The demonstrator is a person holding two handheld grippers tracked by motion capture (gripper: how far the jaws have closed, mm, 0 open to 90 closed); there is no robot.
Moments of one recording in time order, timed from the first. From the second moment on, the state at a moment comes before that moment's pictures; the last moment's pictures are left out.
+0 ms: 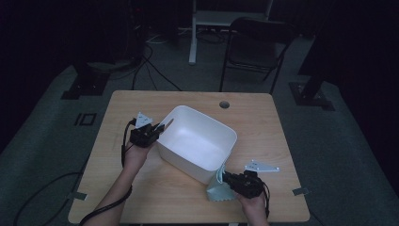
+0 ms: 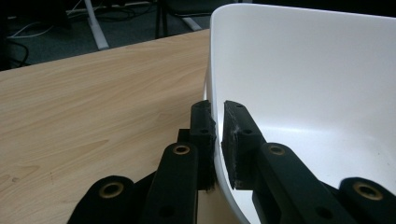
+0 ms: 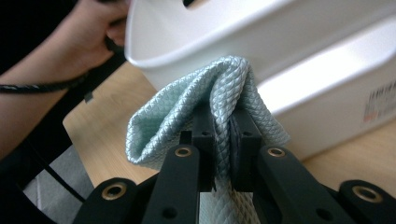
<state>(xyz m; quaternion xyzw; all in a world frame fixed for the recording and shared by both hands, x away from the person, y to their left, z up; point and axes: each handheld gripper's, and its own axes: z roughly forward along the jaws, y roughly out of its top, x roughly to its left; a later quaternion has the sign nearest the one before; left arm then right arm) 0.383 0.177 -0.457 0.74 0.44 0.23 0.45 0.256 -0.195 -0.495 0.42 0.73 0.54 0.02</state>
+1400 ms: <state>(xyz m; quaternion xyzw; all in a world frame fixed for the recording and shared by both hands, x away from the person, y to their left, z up) 0.384 0.177 -0.456 0.75 0.42 0.23 0.45 0.283 -0.214 -0.486 0.46 0.70 0.54 0.06</state>
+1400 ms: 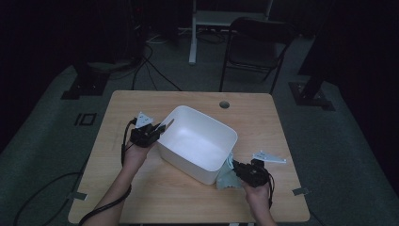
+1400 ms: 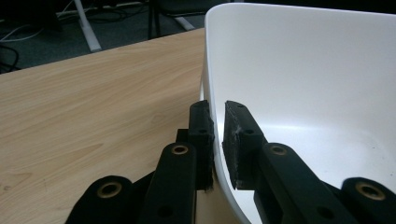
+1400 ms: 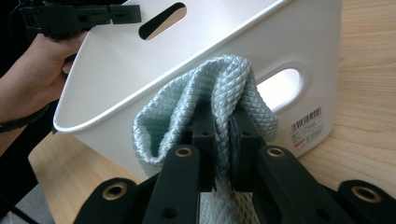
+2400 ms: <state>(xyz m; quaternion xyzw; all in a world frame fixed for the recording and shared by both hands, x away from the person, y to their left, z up) 0.384 0.175 -0.456 0.76 0.41 0.23 0.45 0.311 -0.229 -0.481 0.49 0.68 0.54 0.09</state>
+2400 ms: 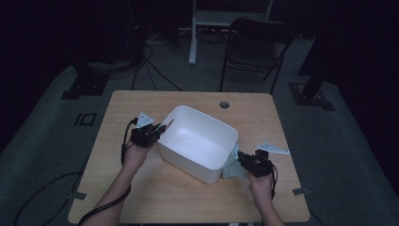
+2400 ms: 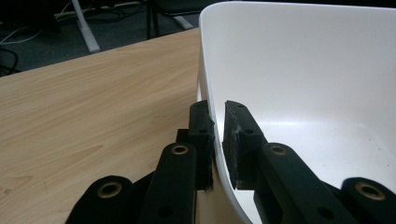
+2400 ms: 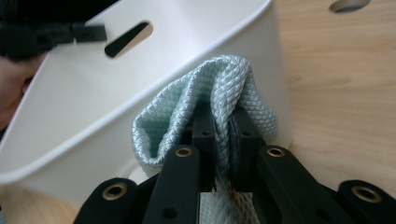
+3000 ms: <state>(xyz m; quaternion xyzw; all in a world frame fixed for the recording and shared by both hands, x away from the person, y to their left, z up) 0.384 0.173 -0.455 0.76 0.41 0.23 0.45 0.332 -0.238 -0.470 0.49 0.67 0.54 0.10</state>
